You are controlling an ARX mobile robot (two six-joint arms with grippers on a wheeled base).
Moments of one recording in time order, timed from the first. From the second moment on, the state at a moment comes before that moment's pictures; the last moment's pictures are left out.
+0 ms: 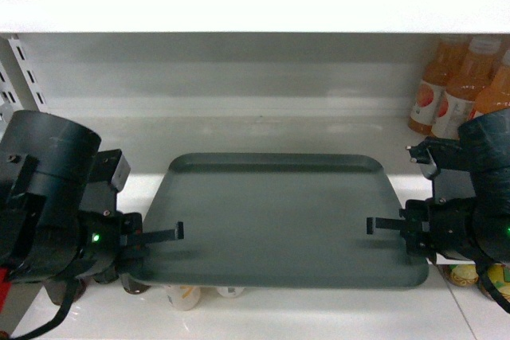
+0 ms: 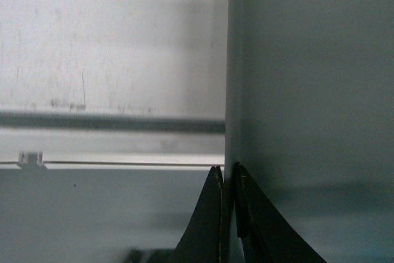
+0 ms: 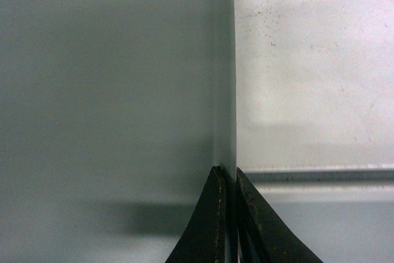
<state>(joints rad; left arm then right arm) -0.20 2.06 0.81 0.35 -0.08 -0.28 0.19 2.13 0.90 0.42 0.01 0.24</state>
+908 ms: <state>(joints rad) -0.30 1.45 0.51 0.24 -0.20 -0.29 0.19 1.55 0.50 0.46 -0.03 0.29</state>
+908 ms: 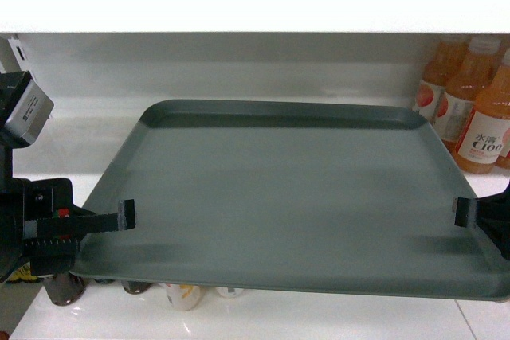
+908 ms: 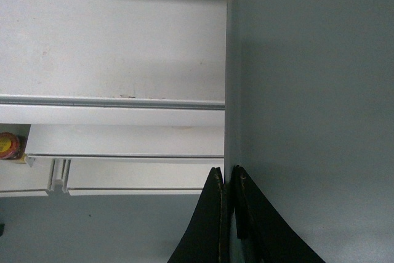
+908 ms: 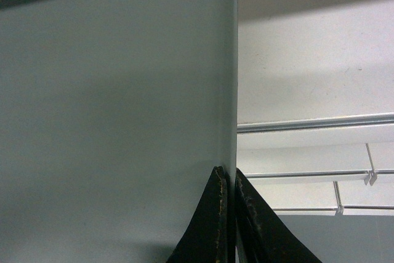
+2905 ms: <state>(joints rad) -0.30 1.45 0.51 0.24 -0.21 -0.30 0.20 1.55 0.50 0.45 -0.03 0.30</state>
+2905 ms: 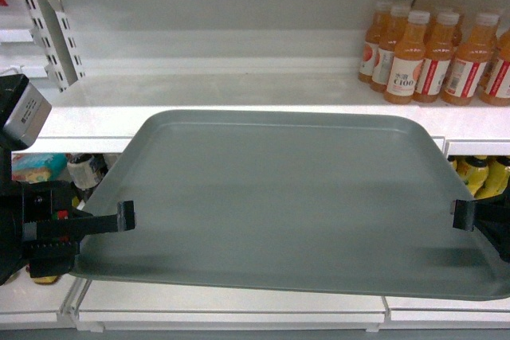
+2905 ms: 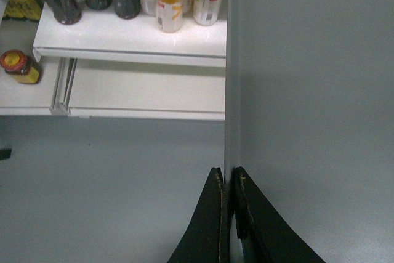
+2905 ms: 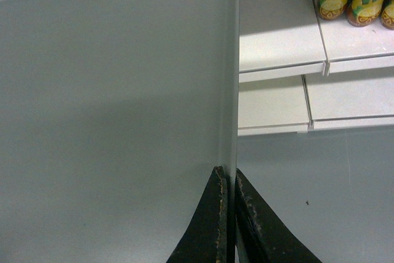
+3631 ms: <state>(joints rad) -0.30 1.45 0.51 0.24 -0.21 -0.30 0.20 1.55 0.49 0.46 -0.03 0.30</state>
